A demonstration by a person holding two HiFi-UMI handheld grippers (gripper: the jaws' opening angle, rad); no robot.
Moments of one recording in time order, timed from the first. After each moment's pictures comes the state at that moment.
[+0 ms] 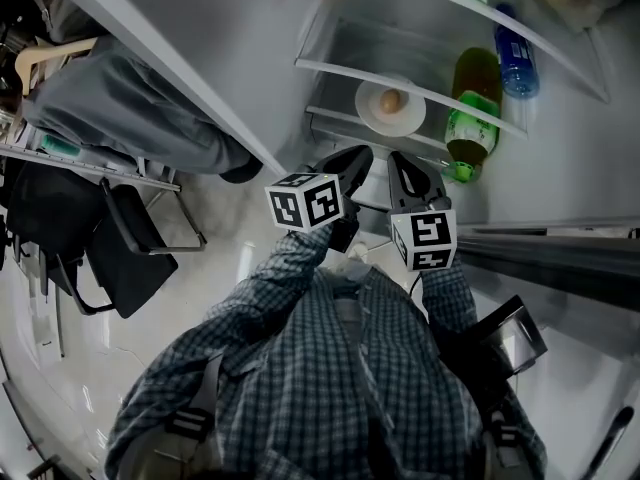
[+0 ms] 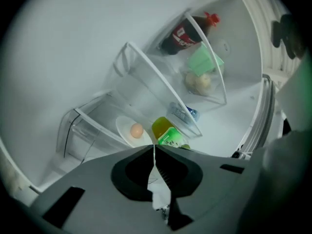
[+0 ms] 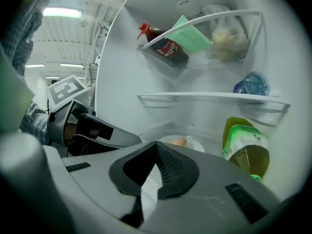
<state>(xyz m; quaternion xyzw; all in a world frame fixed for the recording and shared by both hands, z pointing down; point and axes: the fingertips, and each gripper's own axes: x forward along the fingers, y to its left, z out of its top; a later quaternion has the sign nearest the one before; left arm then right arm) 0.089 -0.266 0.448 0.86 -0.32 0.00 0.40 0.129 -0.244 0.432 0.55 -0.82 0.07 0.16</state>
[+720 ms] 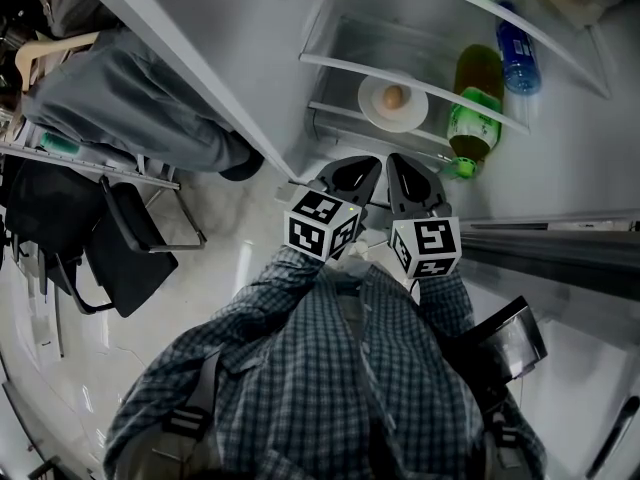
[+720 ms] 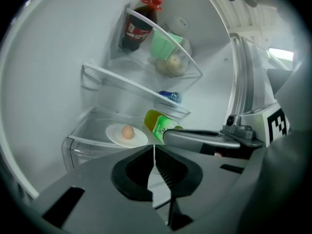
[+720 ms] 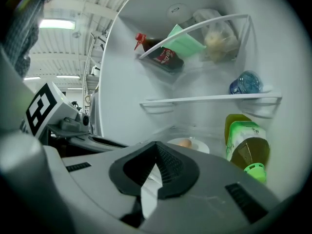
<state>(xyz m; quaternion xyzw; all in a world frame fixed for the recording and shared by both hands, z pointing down) 0.096 -0.228 0.438 0.92 -0.31 0.10 0.22 0.116 -0.228 0.418 0.56 -0.82 0.10 0.11</state>
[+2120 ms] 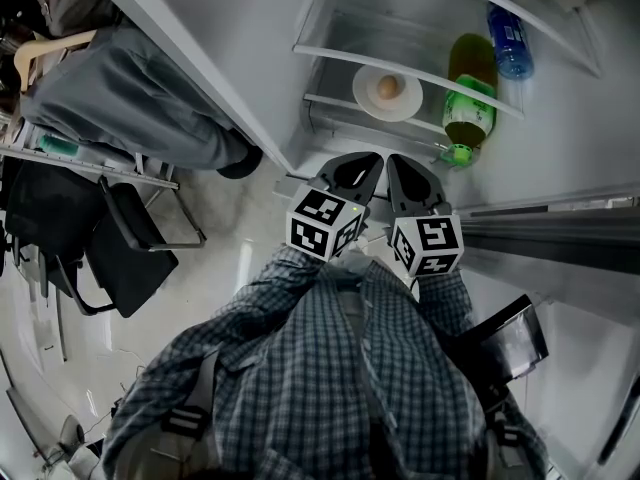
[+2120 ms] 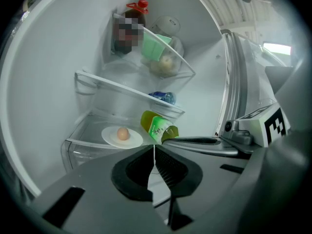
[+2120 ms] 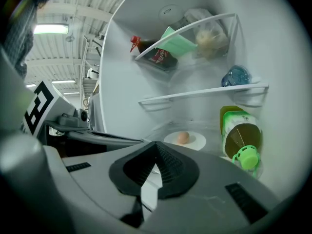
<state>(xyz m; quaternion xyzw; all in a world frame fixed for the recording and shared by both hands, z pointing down) 0.105 -0.211 0.430 0.93 -0.31 0.10 0.20 0.125 -0.206 0.427 0.57 -0.81 0.14 0.10</state>
